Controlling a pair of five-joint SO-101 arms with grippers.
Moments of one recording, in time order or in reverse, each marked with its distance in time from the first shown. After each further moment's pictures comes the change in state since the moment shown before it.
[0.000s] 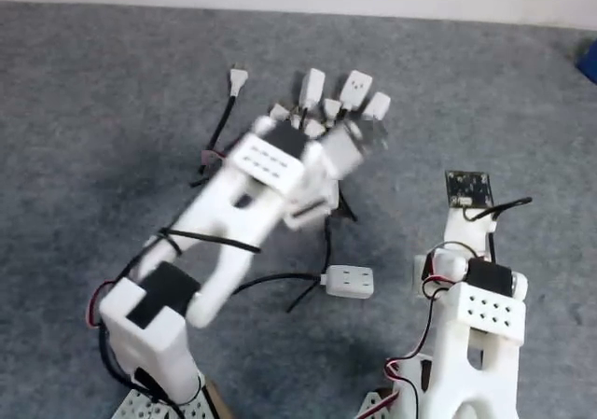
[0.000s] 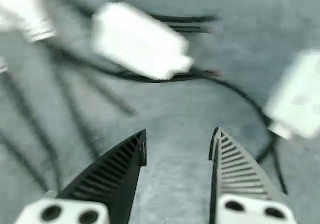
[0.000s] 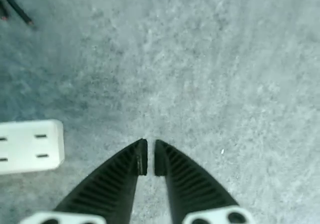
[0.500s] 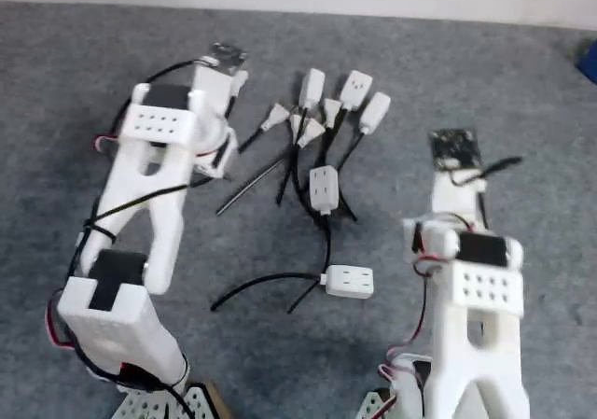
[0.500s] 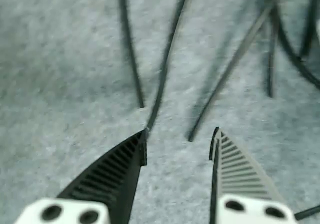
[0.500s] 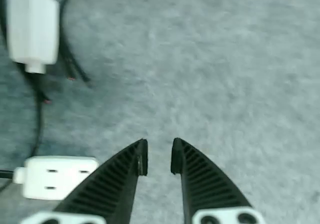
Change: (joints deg) left arm -24.1 0.0 -1.2 0.0 12.8; right arm -9.8 10.8 -15.5 0.0 -2.5
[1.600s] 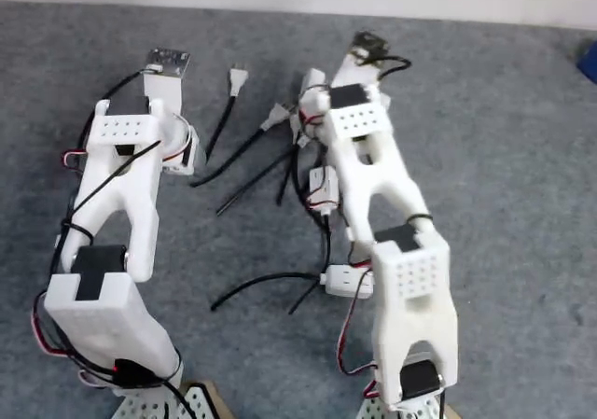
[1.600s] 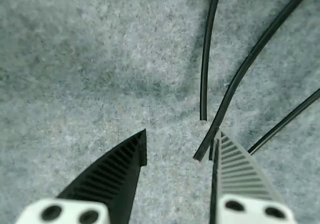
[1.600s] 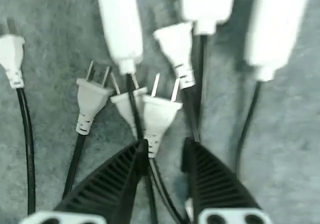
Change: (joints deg) left arm -7.7 2.4 6.3 -10.5 6.1; right arm -22.3 80.3 -81.5 1.4 -51.6
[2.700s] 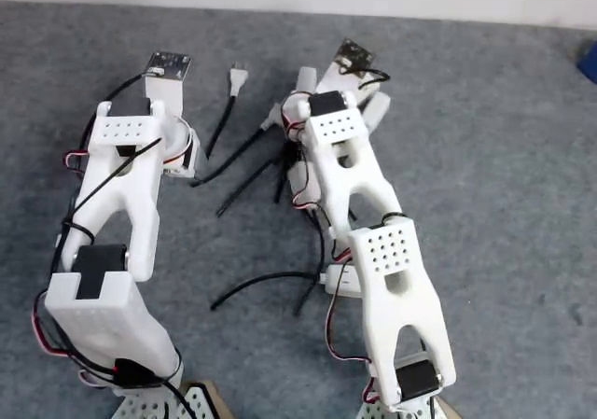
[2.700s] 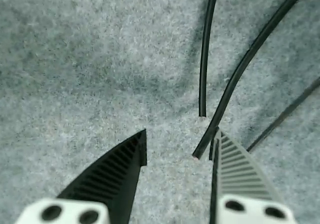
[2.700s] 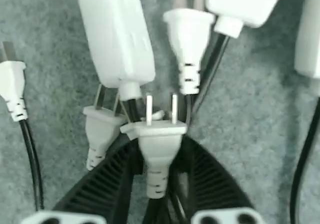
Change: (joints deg) left arm 0.1 0.4 0.7 0.0 0.0; right arm -1.1 19.8 -24.0 1.7 -5.9
